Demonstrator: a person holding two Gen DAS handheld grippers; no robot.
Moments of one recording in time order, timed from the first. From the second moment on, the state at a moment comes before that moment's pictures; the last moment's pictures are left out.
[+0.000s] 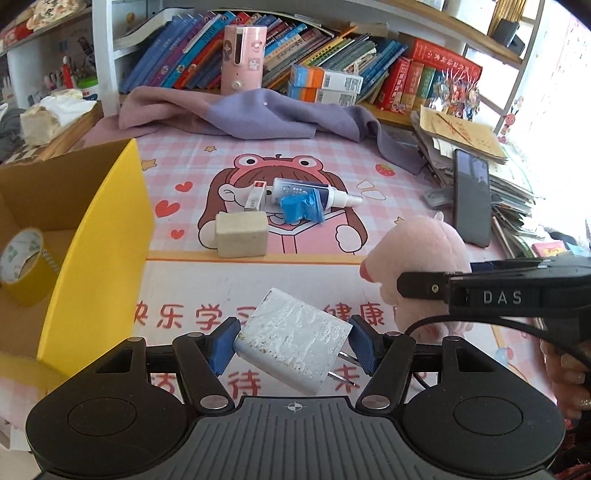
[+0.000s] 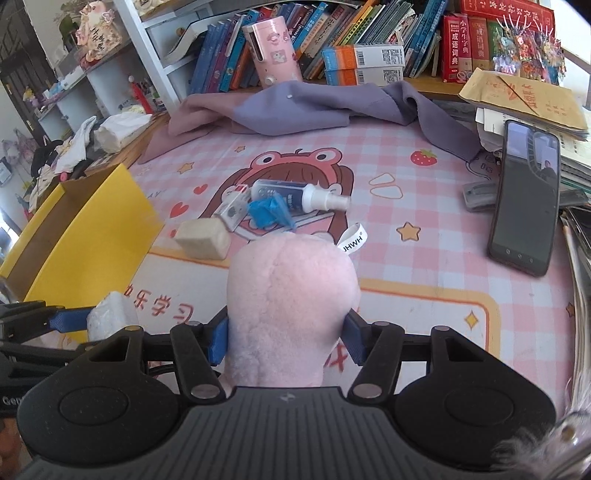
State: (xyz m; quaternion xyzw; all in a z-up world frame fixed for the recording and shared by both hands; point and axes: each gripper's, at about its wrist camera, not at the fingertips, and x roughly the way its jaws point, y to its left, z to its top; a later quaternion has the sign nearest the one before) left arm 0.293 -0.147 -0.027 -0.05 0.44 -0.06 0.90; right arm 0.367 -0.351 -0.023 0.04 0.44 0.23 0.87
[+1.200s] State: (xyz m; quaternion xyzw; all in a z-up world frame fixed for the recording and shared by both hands) left arm 0.093 0.022 -0.013 -0.07 0.39 -0.12 0.91; right arm 0.124 -0.203 0.003 0.01 0.43 0.15 0.89
